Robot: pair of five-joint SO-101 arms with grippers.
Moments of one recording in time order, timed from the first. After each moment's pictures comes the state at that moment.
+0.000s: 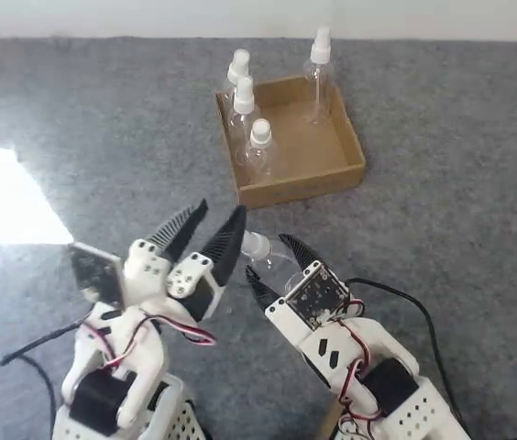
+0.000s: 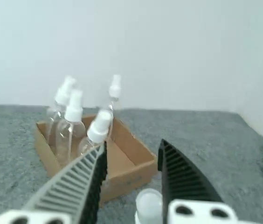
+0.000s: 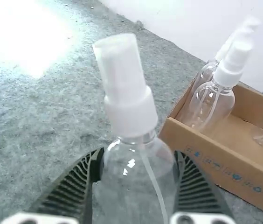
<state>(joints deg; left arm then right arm) 17.8 -103.4 75.9 48.7 19.8 -42.7 -103.0 95.2 36.0 10.1</state>
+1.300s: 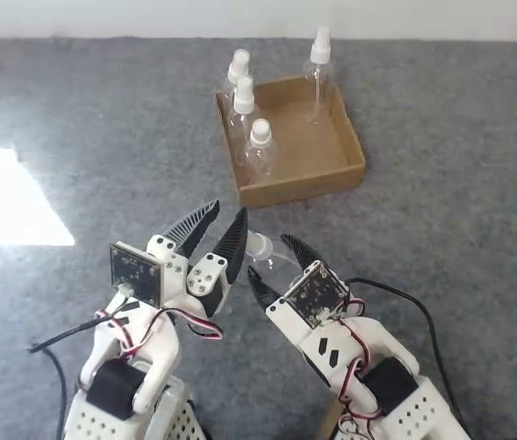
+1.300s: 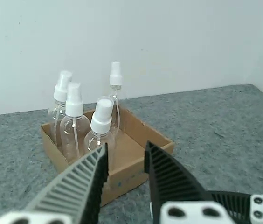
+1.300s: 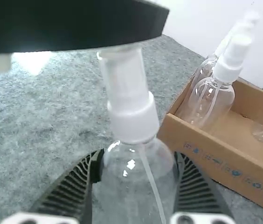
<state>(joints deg) 19.3 -103.5 84.4 42.9 10.6 -42.5 -102.9 95.2 36.0 10.1</state>
